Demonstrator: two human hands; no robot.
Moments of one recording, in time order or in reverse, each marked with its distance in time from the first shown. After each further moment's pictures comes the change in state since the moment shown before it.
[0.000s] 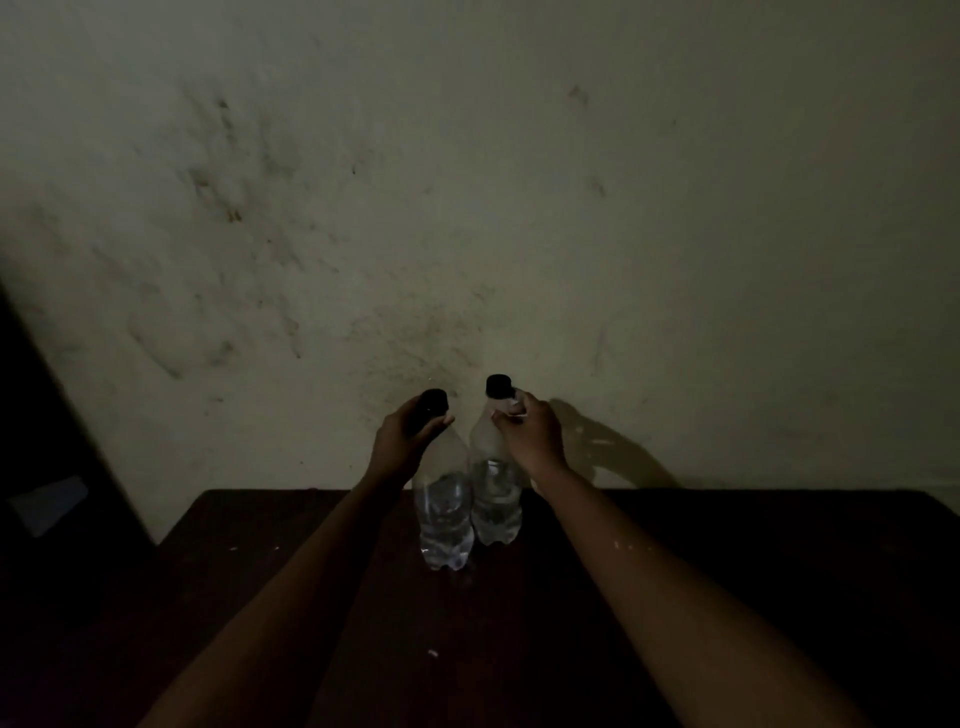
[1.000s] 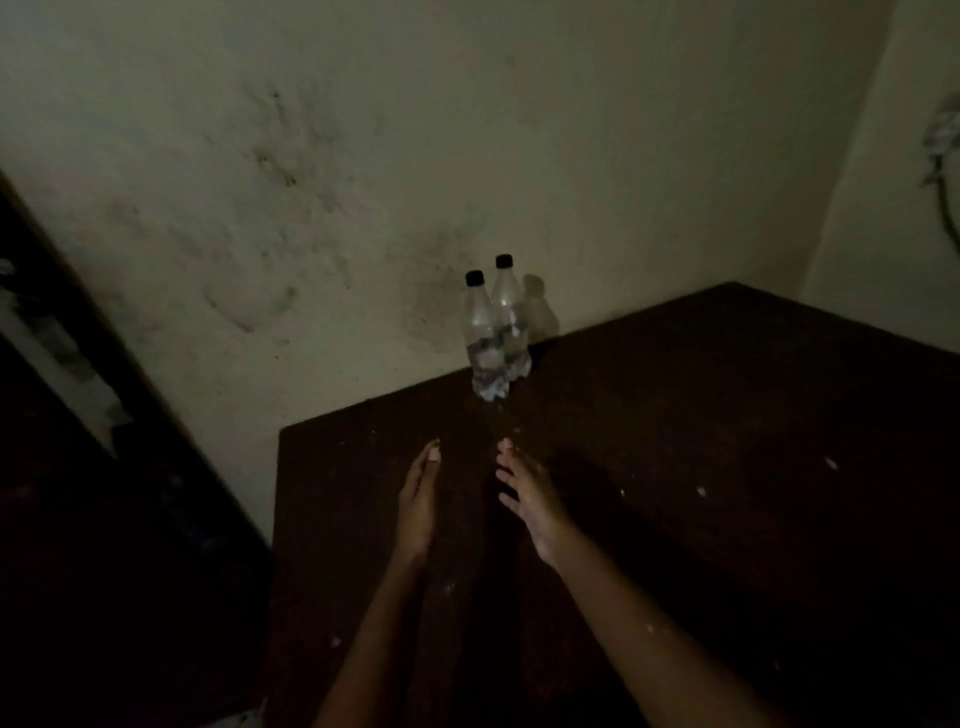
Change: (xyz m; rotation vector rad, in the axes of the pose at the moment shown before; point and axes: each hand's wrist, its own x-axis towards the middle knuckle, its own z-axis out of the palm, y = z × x) left_hand -0.298 -0.061 -0.197 -0.508 -0.276 -0.276; right_hand -0.396 -0.074 0.151 0.757 0.114 0.455
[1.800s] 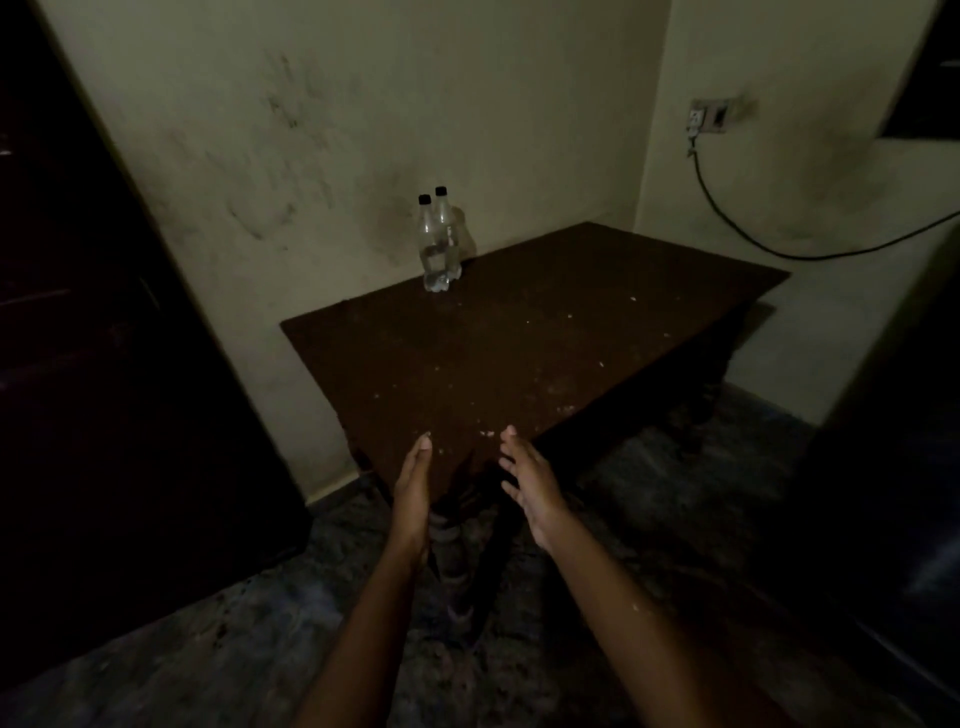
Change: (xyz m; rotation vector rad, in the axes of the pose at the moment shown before) left_hand -0.391 -0.002 -0.169 -0.167 -0.243 -0.183; right_hand -0.407 0.166 0.067 0.064 0.264 0.019
